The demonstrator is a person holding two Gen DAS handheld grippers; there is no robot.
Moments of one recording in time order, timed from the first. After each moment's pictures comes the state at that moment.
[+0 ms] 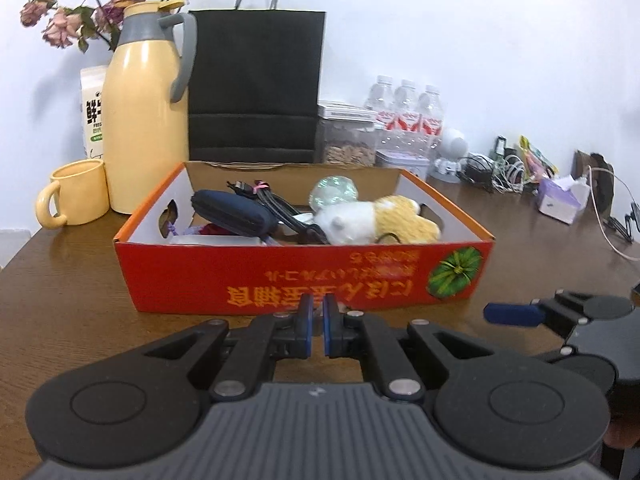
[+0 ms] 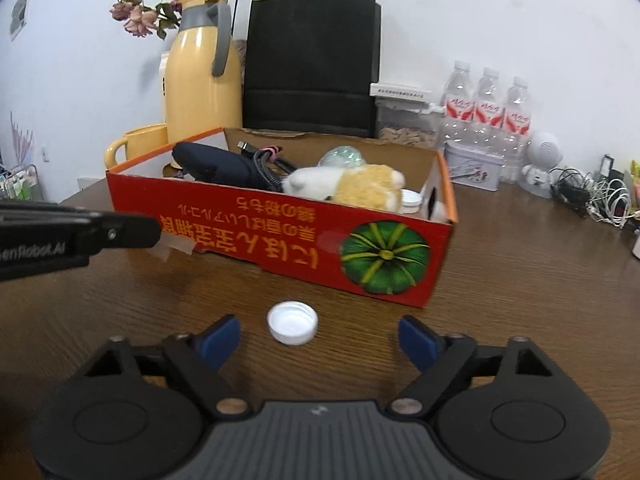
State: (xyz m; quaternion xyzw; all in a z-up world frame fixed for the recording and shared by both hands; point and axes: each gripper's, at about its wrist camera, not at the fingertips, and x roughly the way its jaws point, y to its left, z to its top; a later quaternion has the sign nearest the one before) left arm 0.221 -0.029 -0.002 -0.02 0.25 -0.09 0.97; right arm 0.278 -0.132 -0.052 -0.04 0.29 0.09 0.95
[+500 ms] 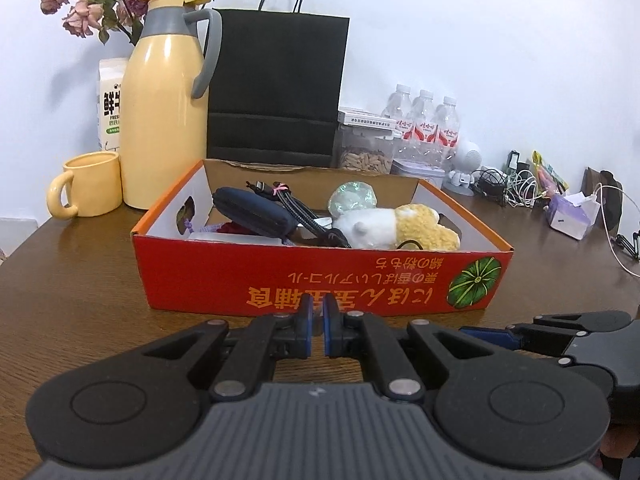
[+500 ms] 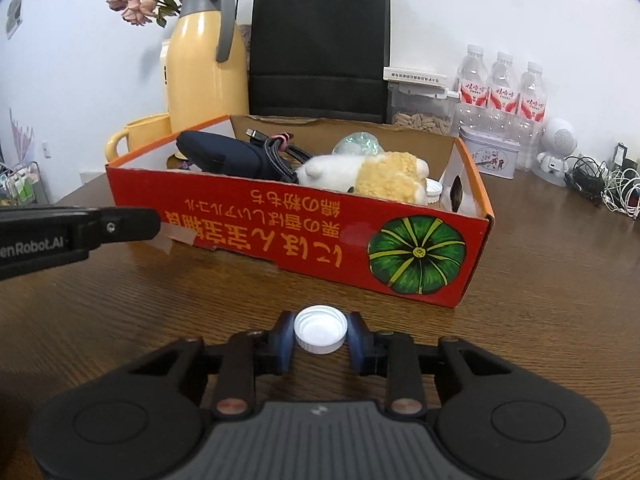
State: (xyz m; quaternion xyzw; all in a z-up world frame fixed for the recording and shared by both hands) left arm 0.220 -0.018 -0.008 -0.04 0.23 -0.07 0.97; right arm 0.288 -0.119 -0.058 -0.03 0.31 0.09 0.95
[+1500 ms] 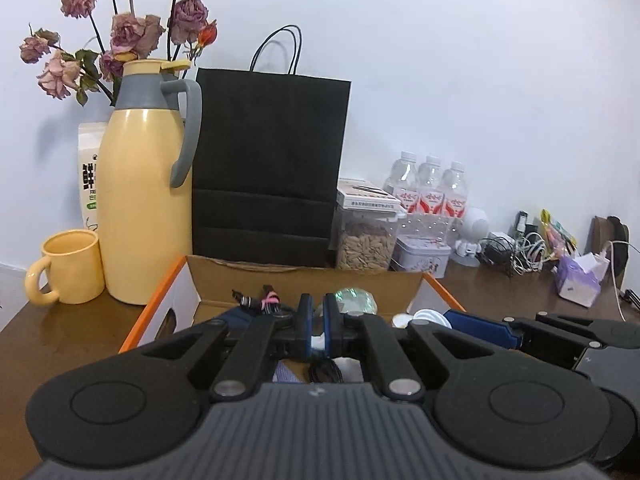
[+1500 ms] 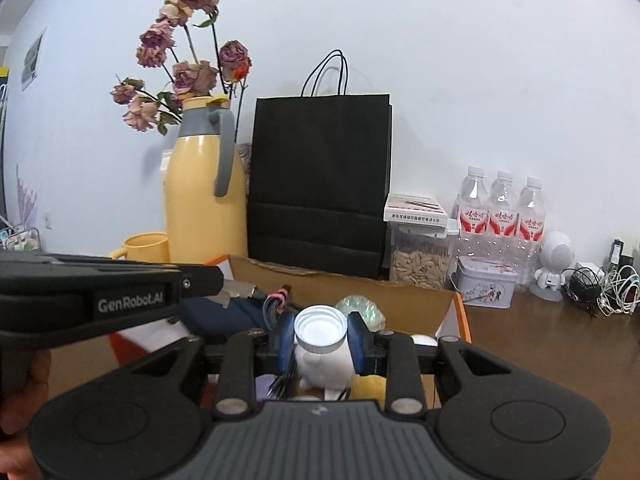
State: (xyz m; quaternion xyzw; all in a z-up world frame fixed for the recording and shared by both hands) left arm 0.296 -0.028 0.052 -0.05 0.17 -0.07 0.98; right arm 0.339 -0.110 0.020 -0.03 0.17 0.09 0.98
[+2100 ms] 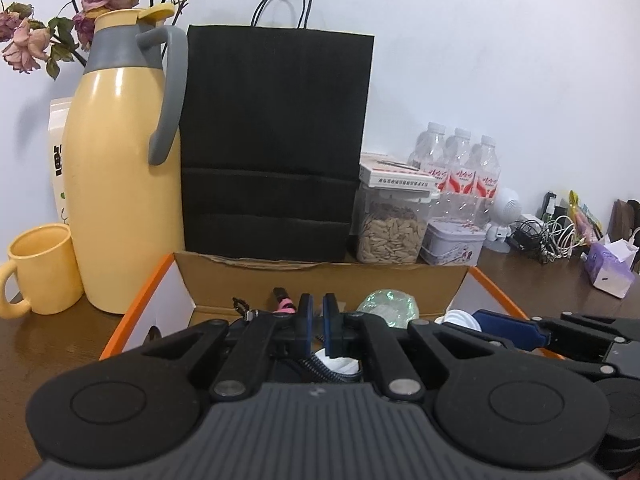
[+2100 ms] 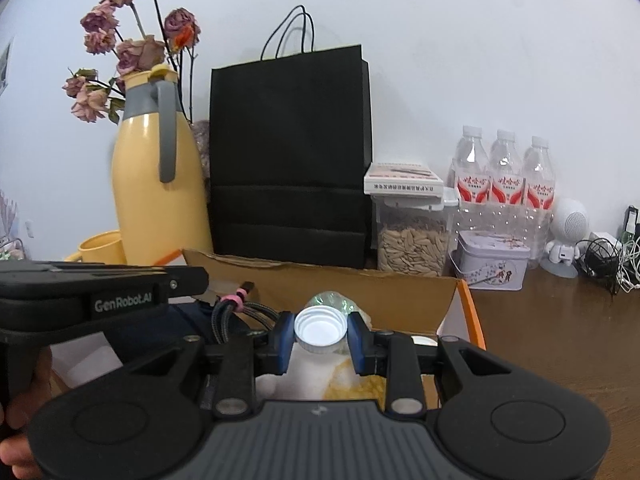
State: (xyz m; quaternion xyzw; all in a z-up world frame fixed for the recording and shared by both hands) left arm 0.372 -0.019 0.024 -0.03 0.20 -0.06 0.98; right arm 0.415 -0.129 -0.007 0.01 0.20 0.08 0.98
